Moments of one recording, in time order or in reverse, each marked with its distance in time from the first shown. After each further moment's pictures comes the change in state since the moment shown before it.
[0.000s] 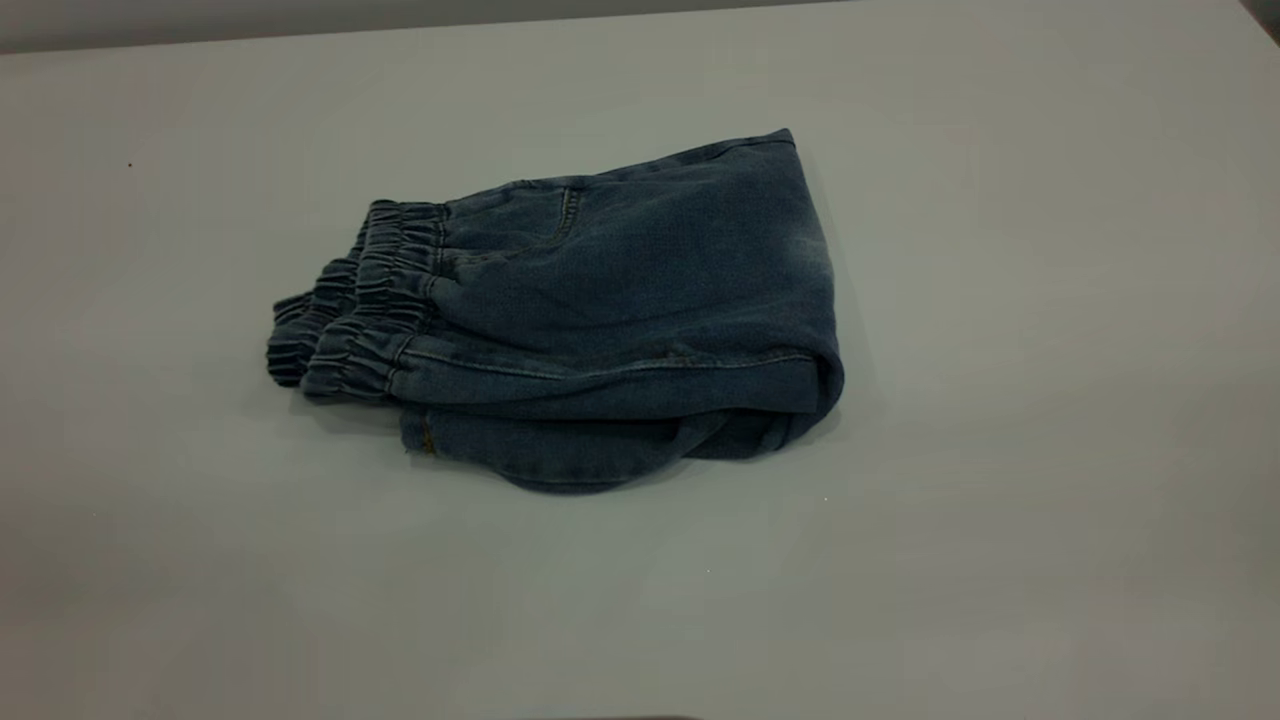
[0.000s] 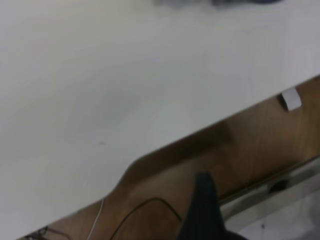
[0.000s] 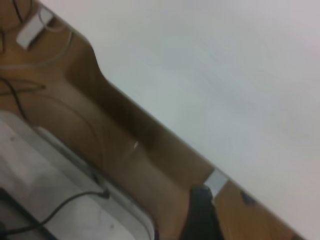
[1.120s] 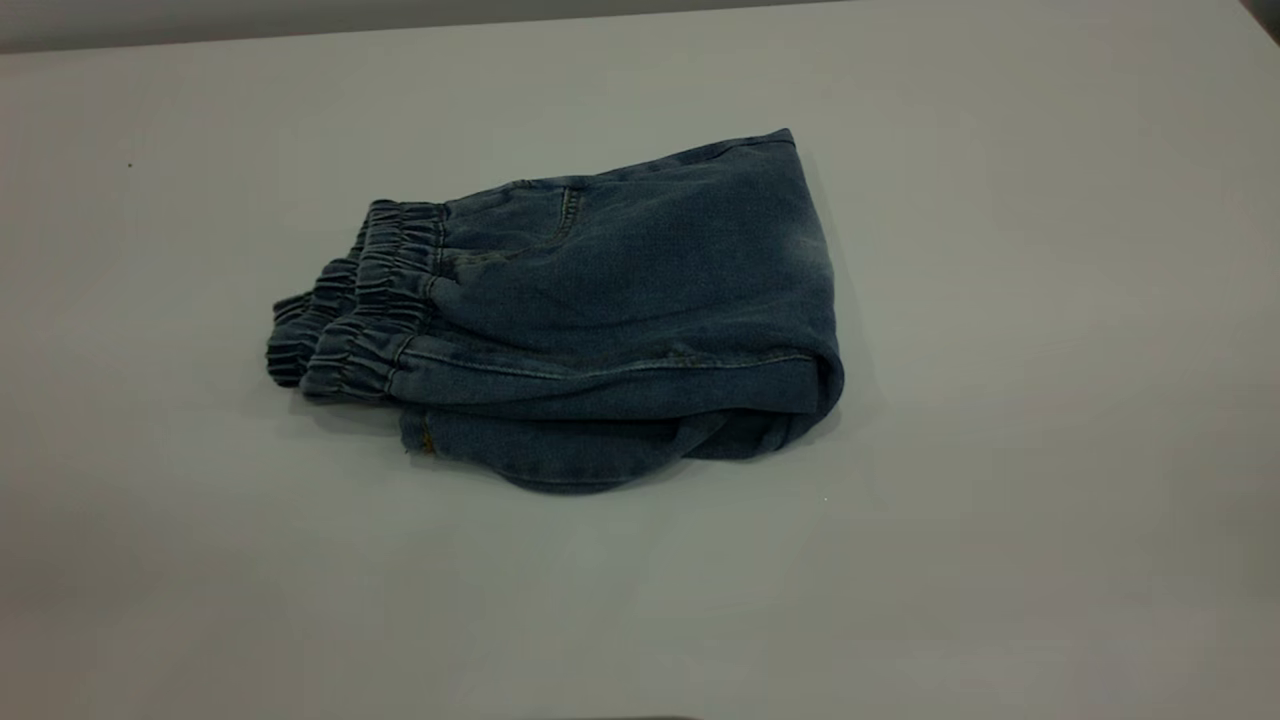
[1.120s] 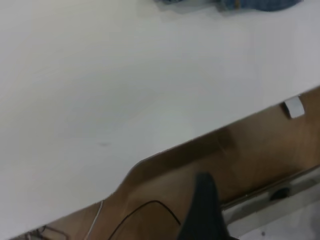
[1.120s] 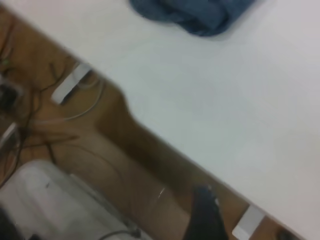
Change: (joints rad) left arm 0.051 0.000 0.008 -0.001 -0.015 0.000; right arm -0.084 -0.139 0.003 0.096 0.000 -0.001
